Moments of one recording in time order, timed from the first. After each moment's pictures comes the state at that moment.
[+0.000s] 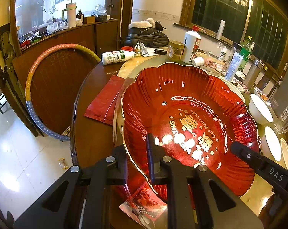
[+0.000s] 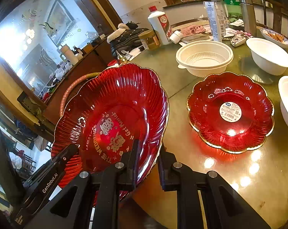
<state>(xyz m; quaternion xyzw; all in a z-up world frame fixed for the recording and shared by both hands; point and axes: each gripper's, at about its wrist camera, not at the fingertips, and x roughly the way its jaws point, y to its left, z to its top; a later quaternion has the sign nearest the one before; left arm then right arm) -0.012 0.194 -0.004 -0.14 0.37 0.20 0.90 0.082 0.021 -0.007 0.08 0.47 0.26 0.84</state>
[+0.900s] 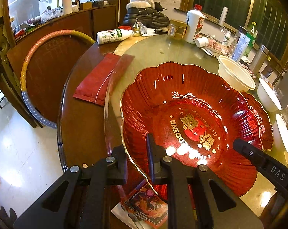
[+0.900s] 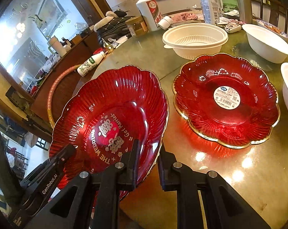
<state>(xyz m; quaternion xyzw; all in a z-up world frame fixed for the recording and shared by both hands) 0.005 0.190 -0.048 -0.15 0.42 0.19 0.88 0.097 0.022 -0.048 0.06 0.50 0.23 0.83</state>
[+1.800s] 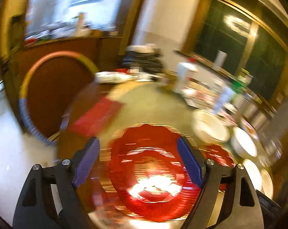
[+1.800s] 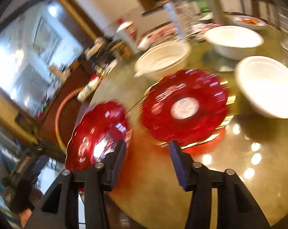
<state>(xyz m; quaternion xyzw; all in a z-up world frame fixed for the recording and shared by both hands) -0.008 0.159 0.033 -0.19 0.28 0.18 0.92 0.099 -0.090 -0.016 0.17 0.46 0.20 0.85</state>
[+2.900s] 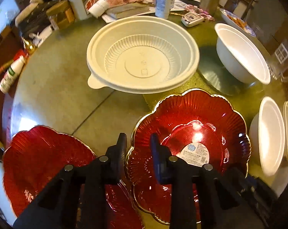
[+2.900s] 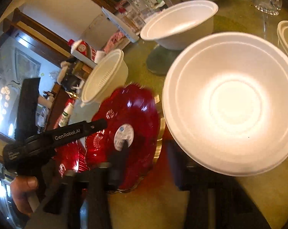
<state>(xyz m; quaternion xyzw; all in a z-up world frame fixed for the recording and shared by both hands) 0.214 0.028 -0.046 0.00 0.58 0.03 0.82 0.169 -0.153 -0.068 0.24 0.51 0.14 0.81</state>
